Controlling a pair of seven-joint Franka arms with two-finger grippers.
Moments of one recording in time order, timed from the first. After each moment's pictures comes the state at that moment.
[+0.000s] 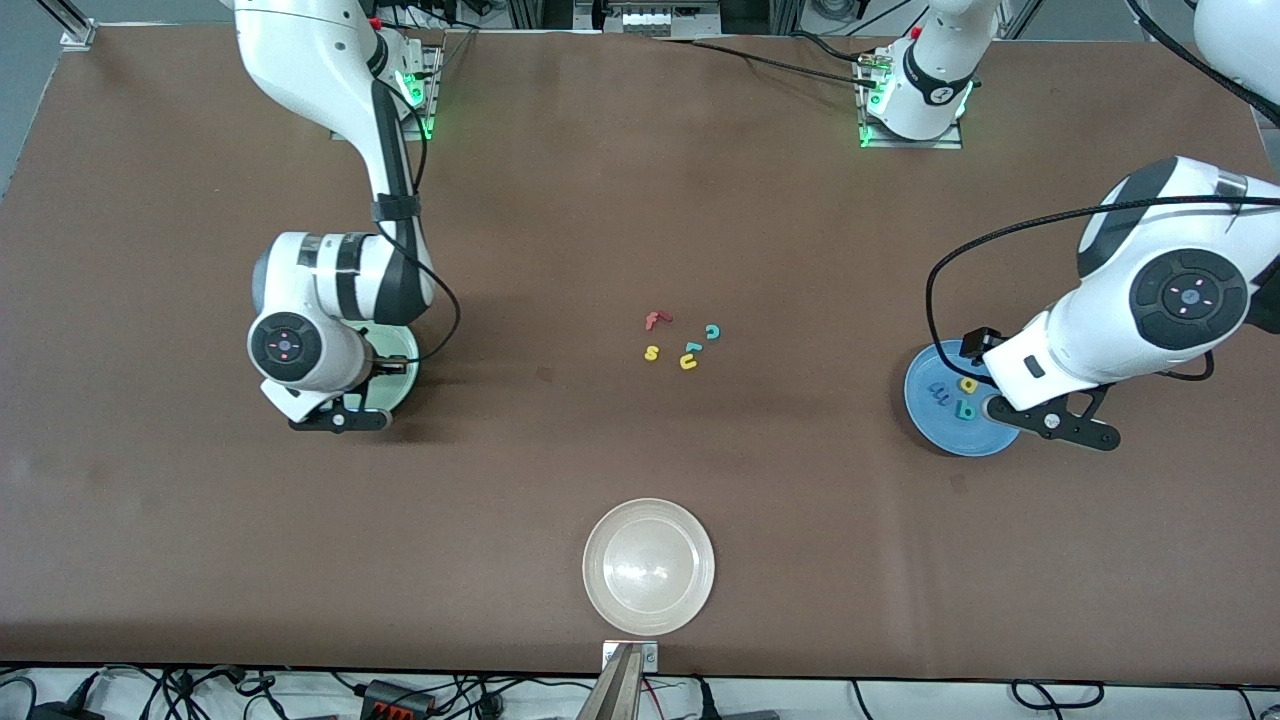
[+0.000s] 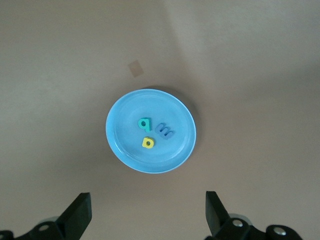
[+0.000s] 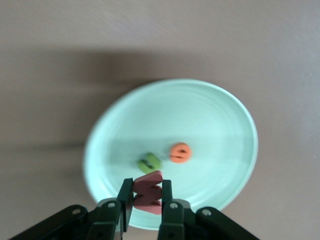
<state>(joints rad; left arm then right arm) 0.64 0.67 -1.12 -1.39 0.66 1.46 -0.12 0.90 0.67 -0.80 -1.79 0.34 1.97 -0.07</state>
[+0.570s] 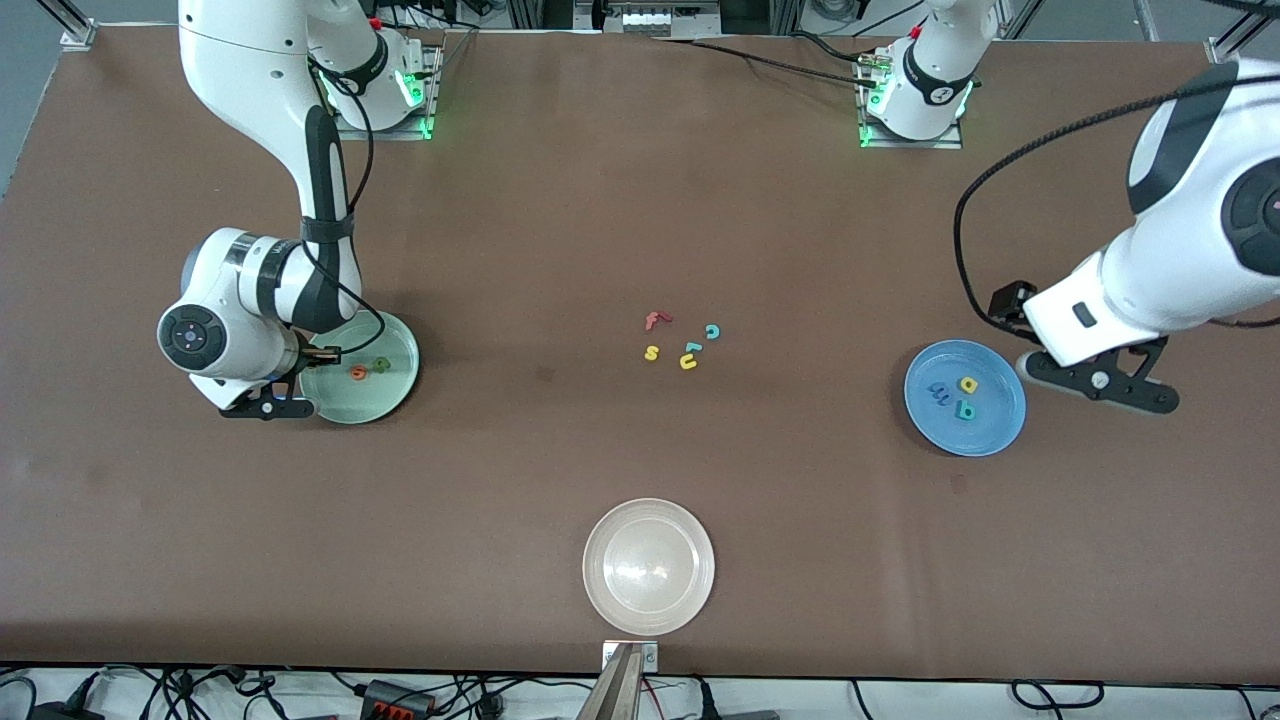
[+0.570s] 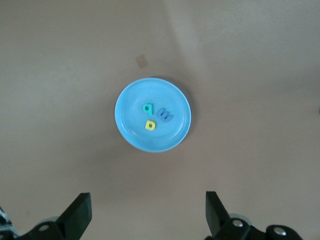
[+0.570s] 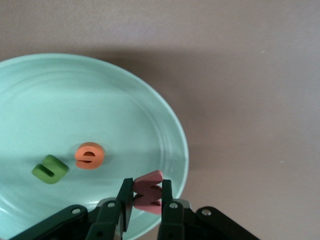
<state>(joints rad) 0.39 0.40 -0.72 -1.30 0.37 1.40 -0.02 0.81 0.66 -0.81 -1.94 0.38 2.13 -0.22</state>
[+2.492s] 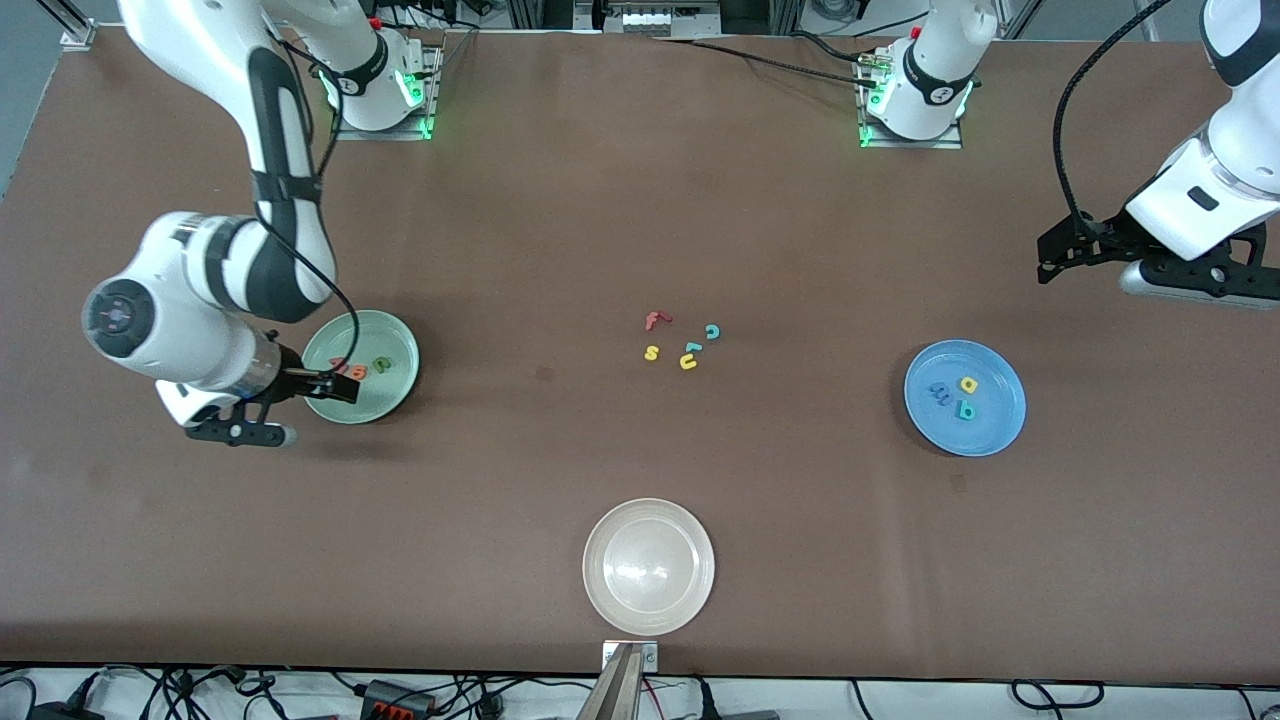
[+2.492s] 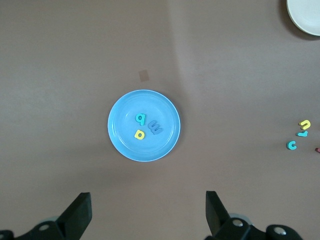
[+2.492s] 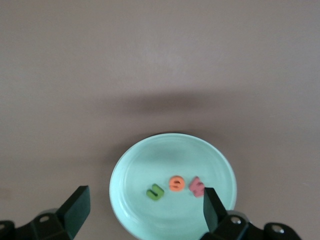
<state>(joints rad) -0.06 -0.02 -0.01 -1.73 0.00 1.74 0.06 0.64 0.48 -0.64 -1.67 0.33 1.99 -0.01</state>
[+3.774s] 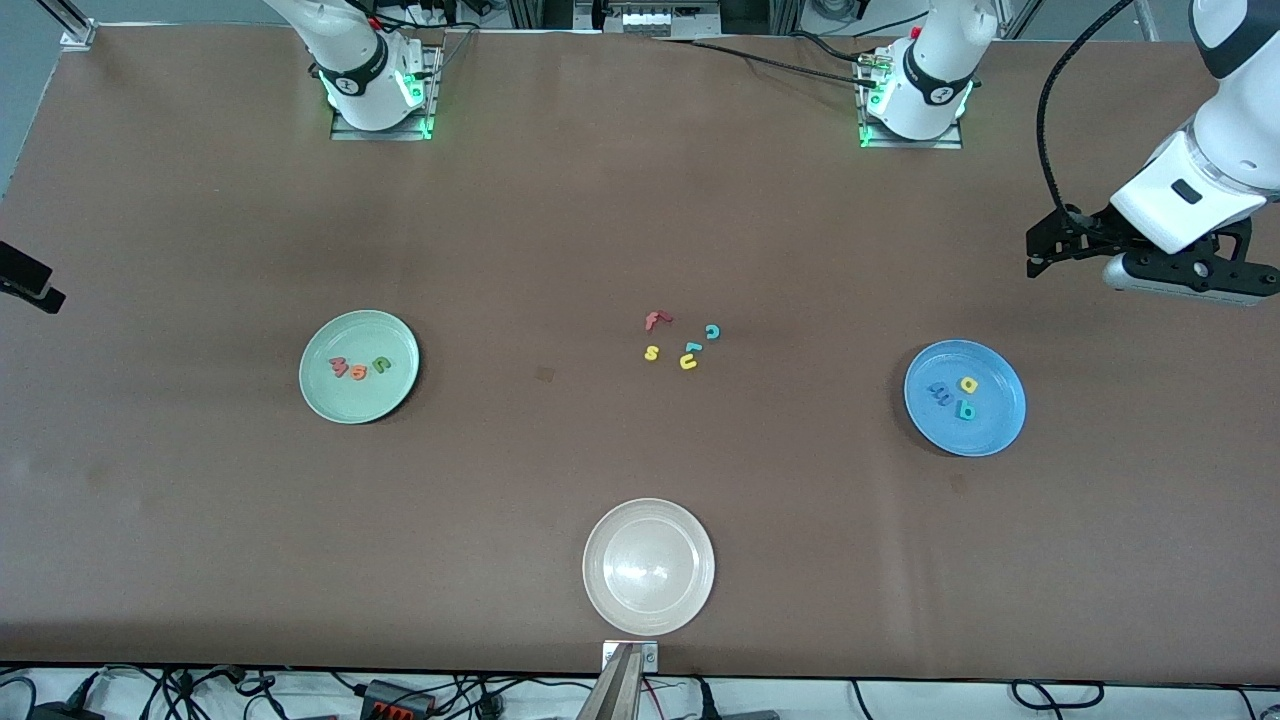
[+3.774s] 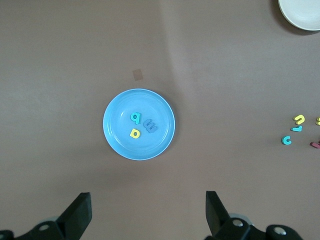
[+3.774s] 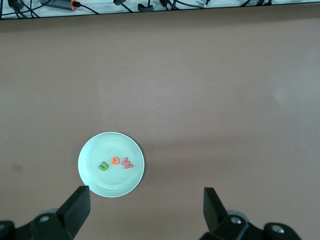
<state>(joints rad) -0.06 -0.02 -0.02 -1.72 0.00 1.72 0.06 -0.04 0.15 -0.08 -1.40 -0.01 1.66 -0.05</state>
